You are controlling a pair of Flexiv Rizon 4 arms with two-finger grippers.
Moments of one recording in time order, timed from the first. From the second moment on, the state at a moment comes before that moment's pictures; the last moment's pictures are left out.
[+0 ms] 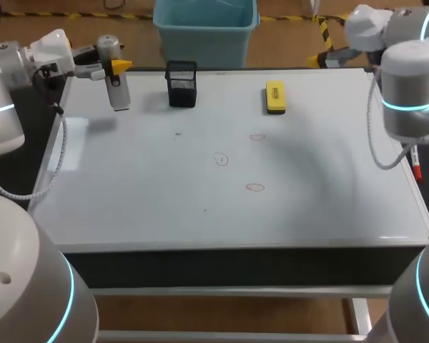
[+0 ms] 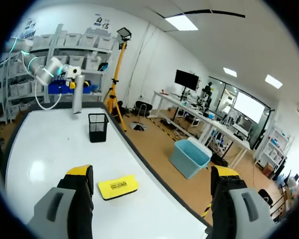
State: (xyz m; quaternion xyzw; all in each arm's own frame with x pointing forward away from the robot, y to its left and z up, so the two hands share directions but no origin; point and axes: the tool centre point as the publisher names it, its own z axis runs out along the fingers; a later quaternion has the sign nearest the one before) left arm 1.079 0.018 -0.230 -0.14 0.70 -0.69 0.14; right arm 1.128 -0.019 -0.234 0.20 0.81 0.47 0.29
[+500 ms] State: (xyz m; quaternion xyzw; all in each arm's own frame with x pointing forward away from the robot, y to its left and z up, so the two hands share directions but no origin) left arm 1.079 0.018 -0.230 -0.14 0.70 -0.69 0.14; right arm 1.133 0.035 -0.273 0.00 0.90 0.37 0.23
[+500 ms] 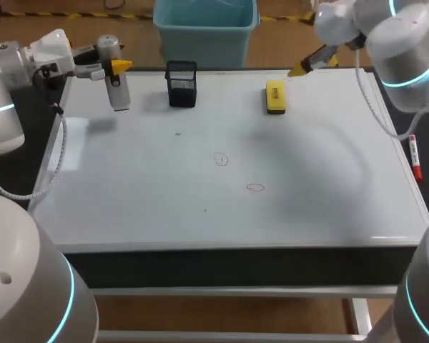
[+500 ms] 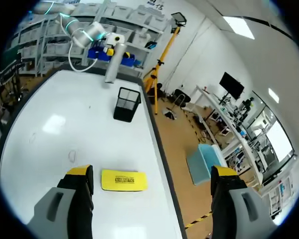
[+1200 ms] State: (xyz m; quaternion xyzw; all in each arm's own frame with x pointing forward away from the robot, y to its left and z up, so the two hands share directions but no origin) left arm 1.079 0.018 -0.230 -0.14 0.70 -0.69 0.14; right arm 1.138 0.039 -0.294 -0.23 0.94 0.15 0.22
